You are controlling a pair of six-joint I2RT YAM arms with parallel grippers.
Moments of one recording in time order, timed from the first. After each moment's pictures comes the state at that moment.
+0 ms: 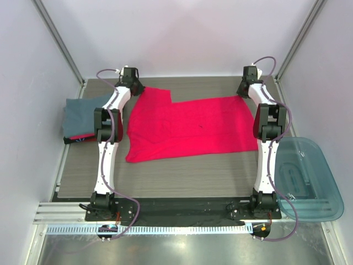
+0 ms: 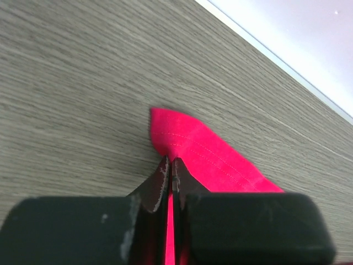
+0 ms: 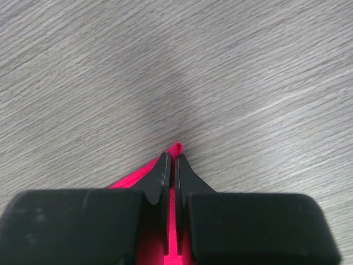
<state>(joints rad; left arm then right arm) -0.11 2.63 2.31 -0.38 -0.02 -0.68 -0.02 2.47 2.09 -0.45 0.19 0.37</state>
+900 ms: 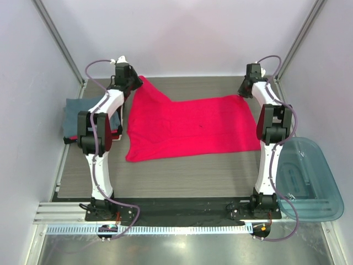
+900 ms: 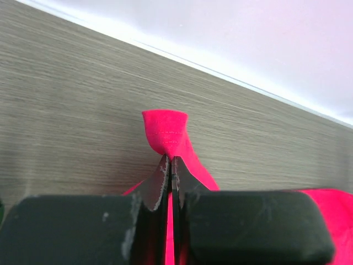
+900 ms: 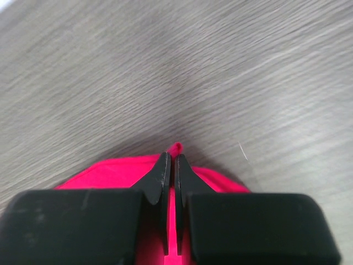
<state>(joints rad) -0.13 2.16 1.76 -0.05 0.03 -0.55 -0.04 2.36 2.00 -0.51 0.13 0.43</state>
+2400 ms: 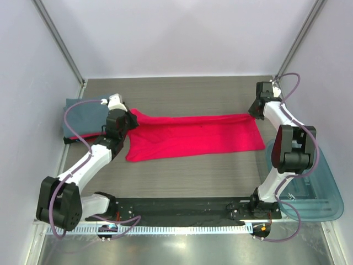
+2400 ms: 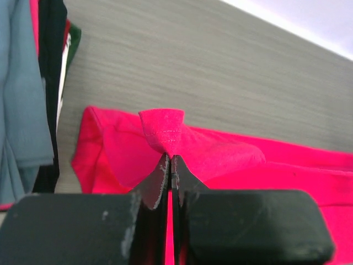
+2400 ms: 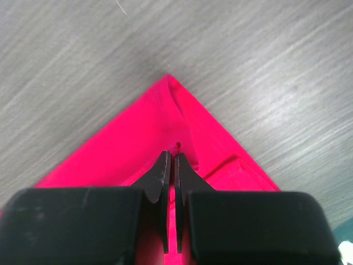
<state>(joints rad) -0.30 1.22 0.74 0.13 -0.21 -0.49 -0.07 1.78 1.32 -0.47 0.24 0.50</state>
